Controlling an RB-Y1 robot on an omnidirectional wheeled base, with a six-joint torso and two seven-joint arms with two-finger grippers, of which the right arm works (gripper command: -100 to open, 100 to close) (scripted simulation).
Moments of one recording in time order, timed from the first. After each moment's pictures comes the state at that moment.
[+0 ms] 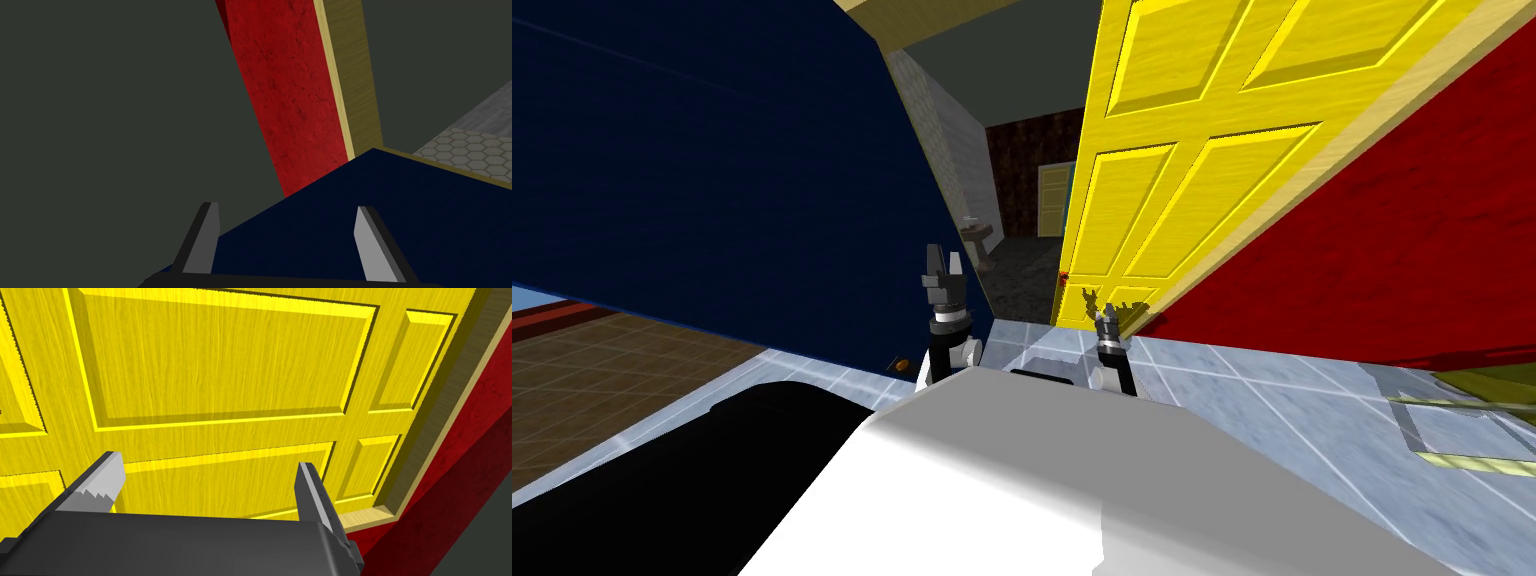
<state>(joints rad) 0.19 -0.08 0.06 -1.40 -0.10 -0.67 0.04</state>
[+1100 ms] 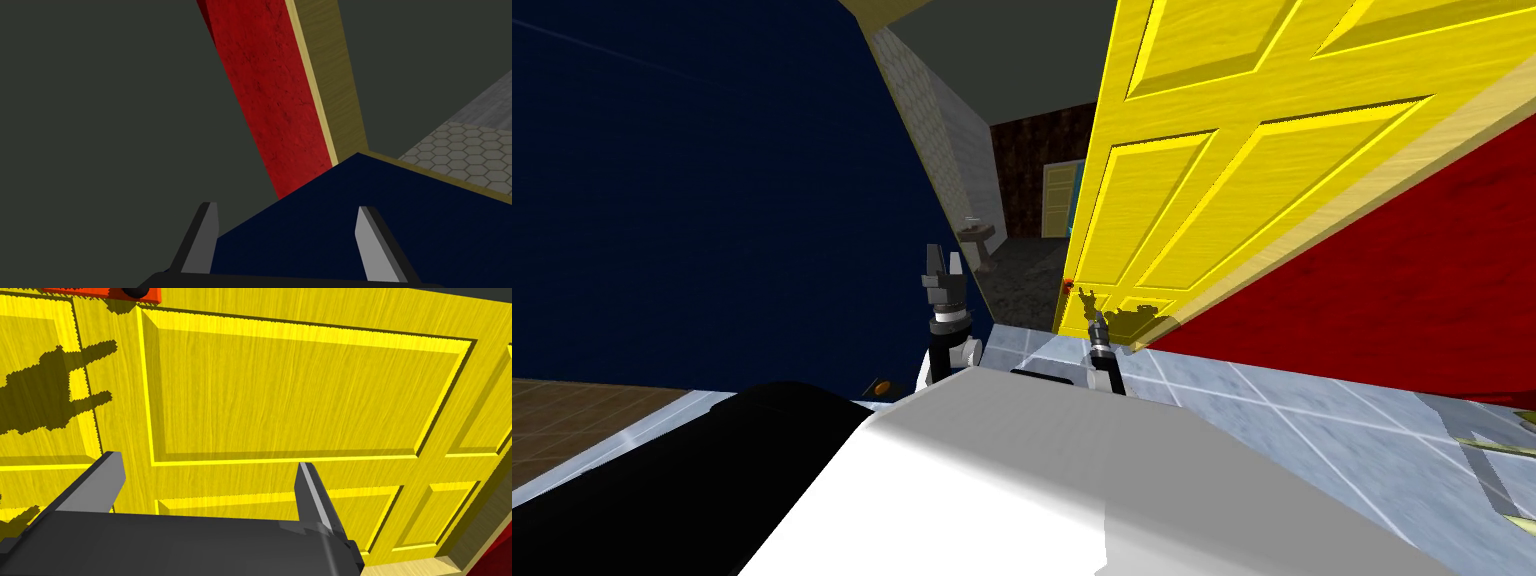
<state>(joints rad) 0.13 -0.05 0.07 -1.17 -0.12 -0.71 0.09</state>
